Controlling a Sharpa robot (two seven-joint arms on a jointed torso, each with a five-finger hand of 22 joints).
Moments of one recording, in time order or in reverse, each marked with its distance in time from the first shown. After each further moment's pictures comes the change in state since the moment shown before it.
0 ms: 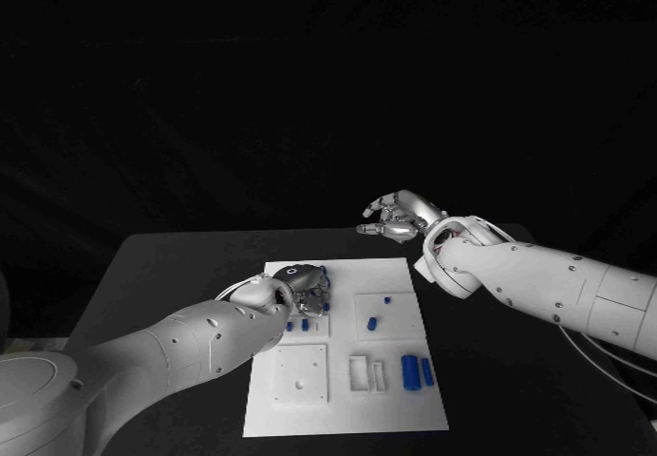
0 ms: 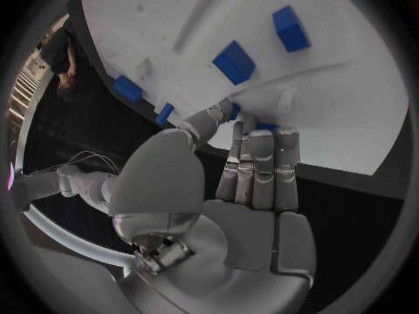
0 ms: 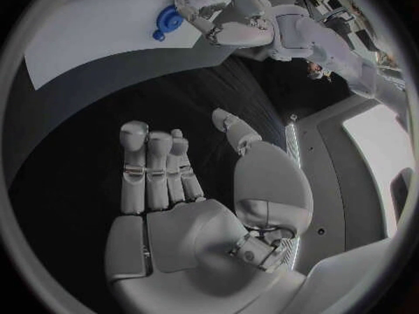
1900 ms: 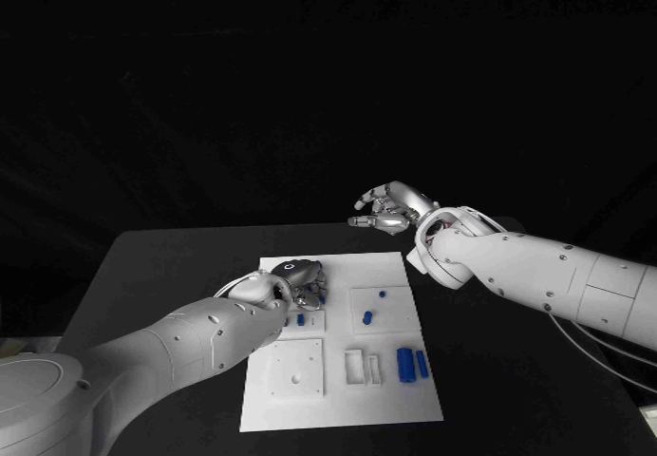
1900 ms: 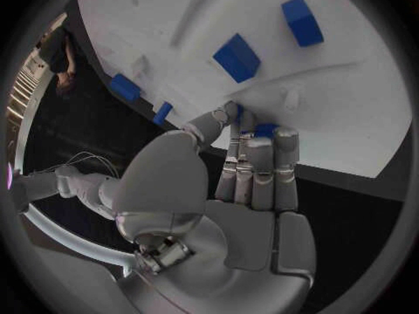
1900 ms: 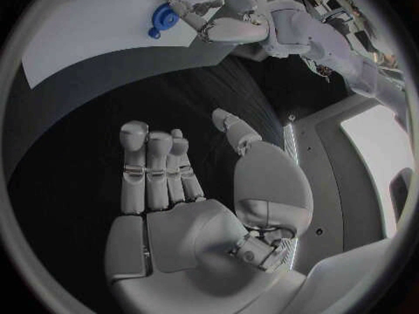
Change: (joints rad) left arm -0.016 0.037 0.009 -0.053 0.003 -0.001 0.016; left_hand 0.021 0.056 0.008 -0.030 0.014 0.079 -0.032 0.058 -0.017 0.098 -0.030 0.008 0.003 0.038 -0.027 0.046 0.004 0.000 0.019 -0.013 0.027 -0.001; right arm 0.008 0.002 0.000 0.009 -0.004 0.001 -0.002; right_hand 0.000 0.000 0.000 0.000 0.000 0.004 -0.002 0.000 0.000 -0.004 -0.004 0.004 -0.003 -0.001 0.001 0.000 0.000 0.000 0.000 -0.004 0.000 0.001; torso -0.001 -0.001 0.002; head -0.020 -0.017
